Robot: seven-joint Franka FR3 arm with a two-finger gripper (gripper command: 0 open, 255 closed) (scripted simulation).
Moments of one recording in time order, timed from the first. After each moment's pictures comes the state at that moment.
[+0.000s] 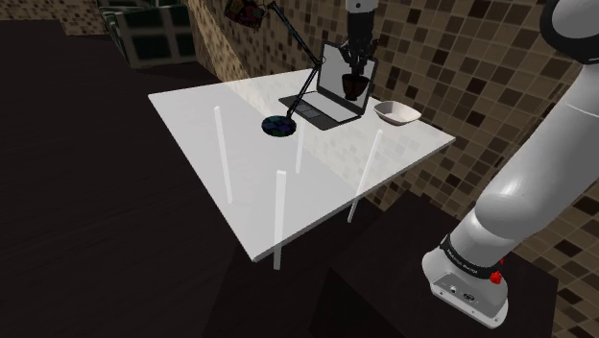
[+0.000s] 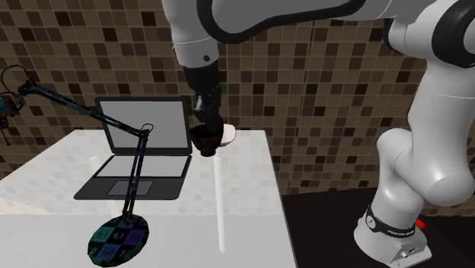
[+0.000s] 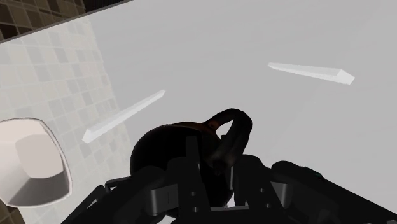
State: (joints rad) arm -0.17 0.02 0.04 -1.64 -0.14 1.55 0.24
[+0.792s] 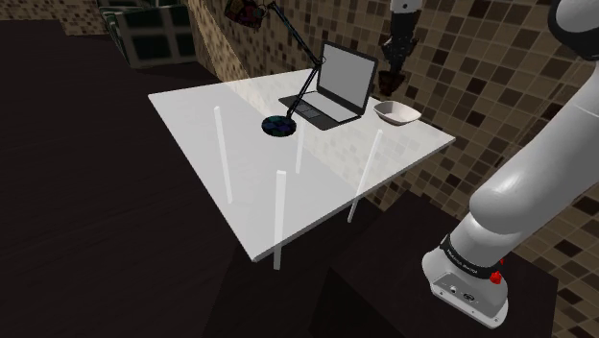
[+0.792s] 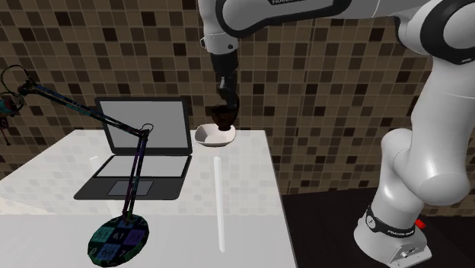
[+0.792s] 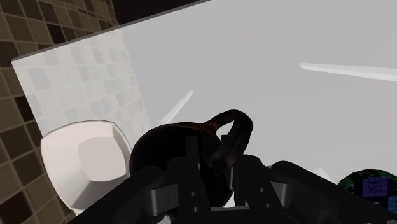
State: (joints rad) arm -0.31 -0.04 -0.11 -1.71 -0.17 1.60 -0.03
